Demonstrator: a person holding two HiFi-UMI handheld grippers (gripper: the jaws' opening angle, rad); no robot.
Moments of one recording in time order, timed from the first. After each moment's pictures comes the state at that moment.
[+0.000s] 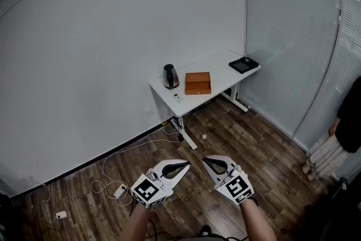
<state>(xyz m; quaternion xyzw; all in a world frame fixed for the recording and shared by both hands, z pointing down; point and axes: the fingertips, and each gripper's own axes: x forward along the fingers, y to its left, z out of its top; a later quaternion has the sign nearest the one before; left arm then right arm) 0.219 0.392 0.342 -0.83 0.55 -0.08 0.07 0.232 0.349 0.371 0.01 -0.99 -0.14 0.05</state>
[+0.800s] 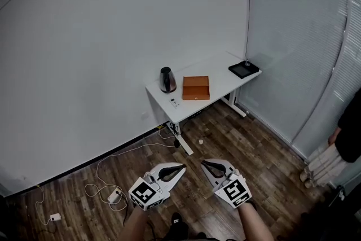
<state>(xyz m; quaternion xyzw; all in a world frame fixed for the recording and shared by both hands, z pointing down) 0.168 0.335 0.363 -0.82 0.56 -0.07 0.06 0.191 0.289 0.389 0.01 -0.99 -0.14 0.06</state>
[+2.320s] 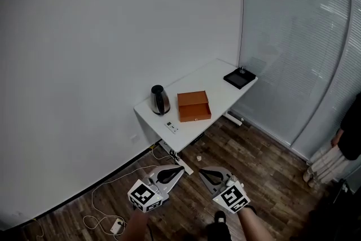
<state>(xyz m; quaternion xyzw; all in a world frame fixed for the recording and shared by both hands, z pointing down) -0.050 0.201 0.376 -0.86 0.51 -0.04 0.05 -0.011 0.176 0.415 0.06 -0.98 -0.14 0.12</state>
